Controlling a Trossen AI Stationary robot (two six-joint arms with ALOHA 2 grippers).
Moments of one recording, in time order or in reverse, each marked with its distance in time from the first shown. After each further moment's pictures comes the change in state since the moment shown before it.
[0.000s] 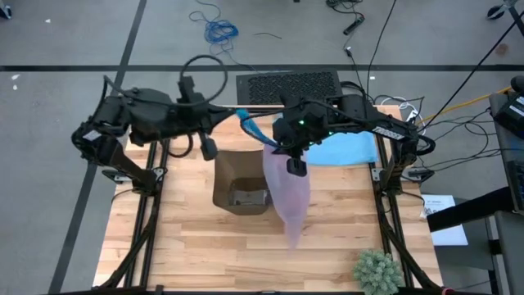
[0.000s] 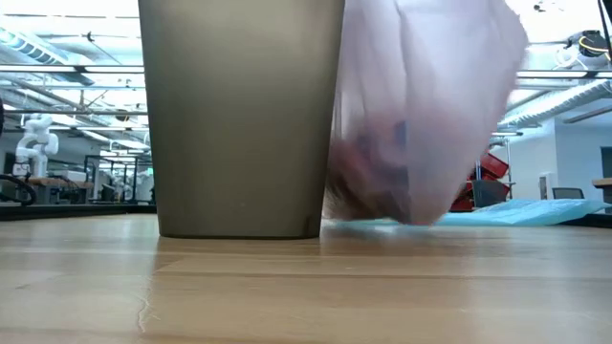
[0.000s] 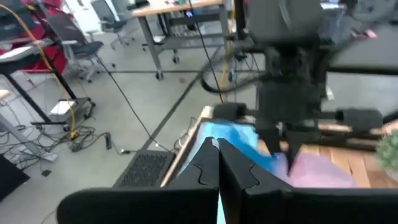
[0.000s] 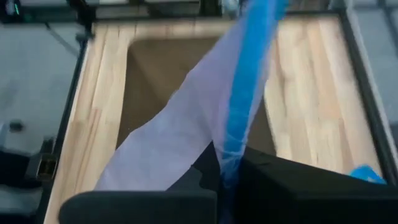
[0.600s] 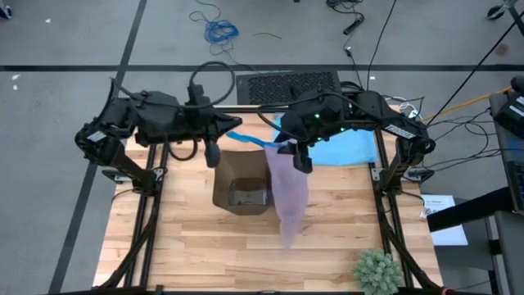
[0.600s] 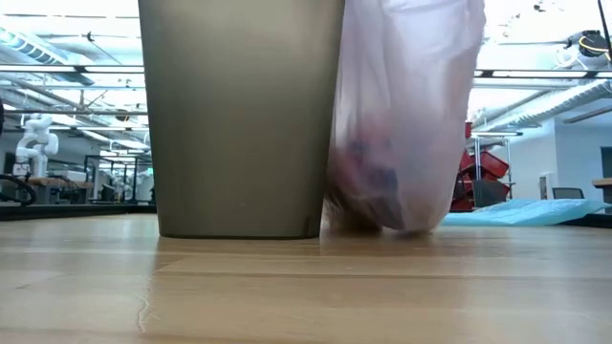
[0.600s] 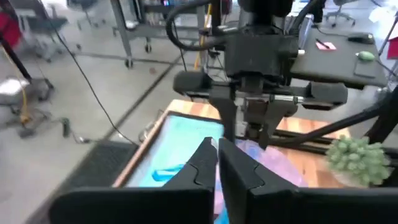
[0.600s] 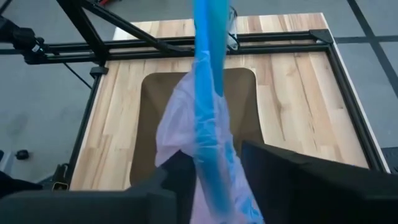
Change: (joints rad) left arm -0.001 0.032 0.000 -0.001 0.116 -0.149; right arm -0.001 -0.063 -0.001 0.085 -0.001 0.028
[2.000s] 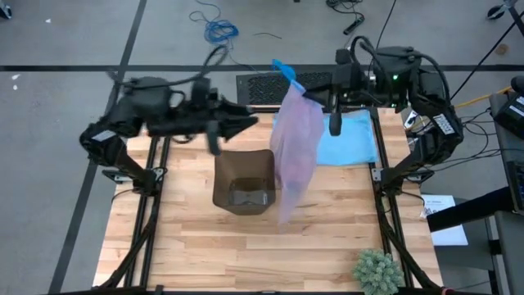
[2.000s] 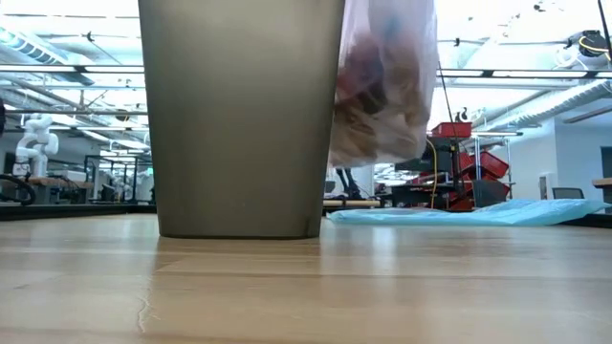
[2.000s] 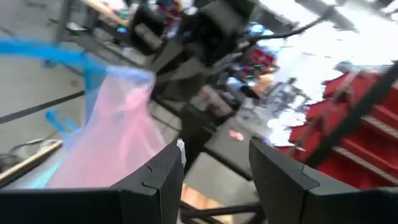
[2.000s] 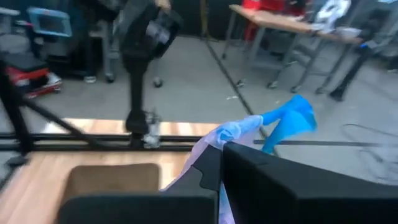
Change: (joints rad) left arm 0.055 0.033 0.000 0.343 0.210 -0.385; right arm -0.108 -0.219 0.002 0.248 0.164 -0.198
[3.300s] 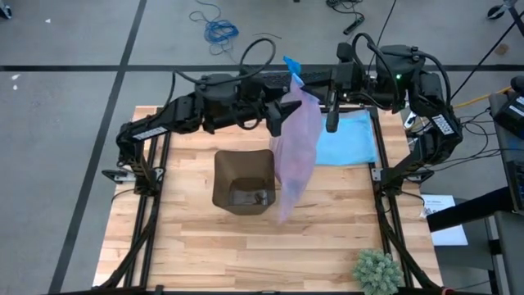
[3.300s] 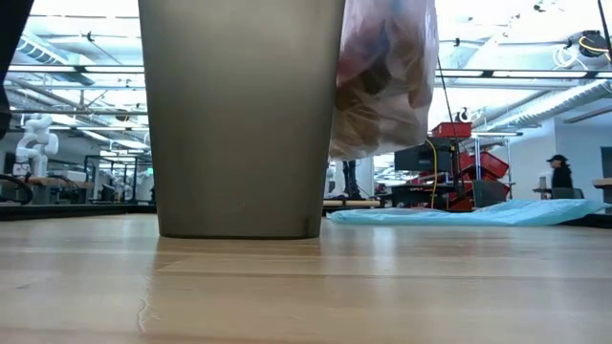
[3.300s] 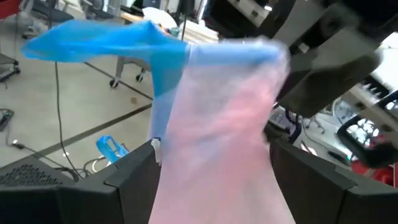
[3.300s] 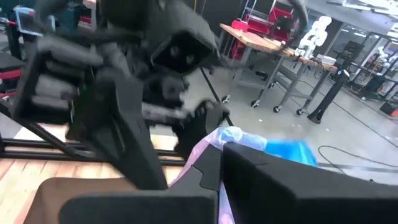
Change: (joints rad) left arm 0.167 0.214 0.000 0.176 -0.043 0.132; right arm 0.010 0.003 -0.001 0.081 0.045 -0.092
